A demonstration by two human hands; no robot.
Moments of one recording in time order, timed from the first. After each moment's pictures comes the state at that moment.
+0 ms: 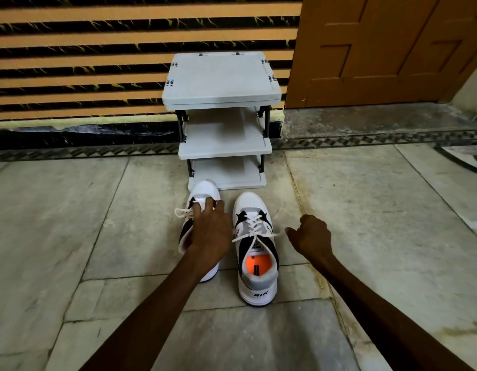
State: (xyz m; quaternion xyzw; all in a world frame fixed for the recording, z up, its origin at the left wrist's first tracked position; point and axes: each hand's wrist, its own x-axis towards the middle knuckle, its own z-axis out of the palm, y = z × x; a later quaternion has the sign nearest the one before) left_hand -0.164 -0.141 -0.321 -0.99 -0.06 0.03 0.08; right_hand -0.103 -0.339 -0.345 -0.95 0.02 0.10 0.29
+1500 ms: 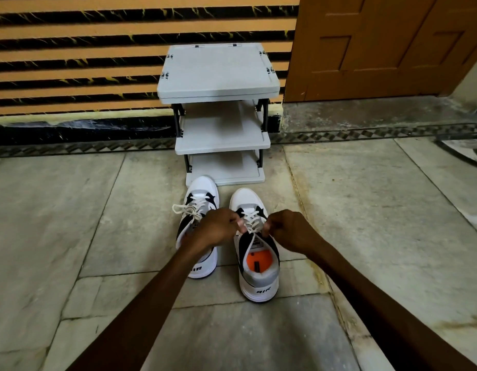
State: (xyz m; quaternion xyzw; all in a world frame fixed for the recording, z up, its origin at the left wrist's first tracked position) left_hand -0.158 -0.138 -0.315 -0.90 -0.11 0.14 -0.39; right_hand -0.106 -0.321 -0.318 -0.91 -0.21 0.21 0.29
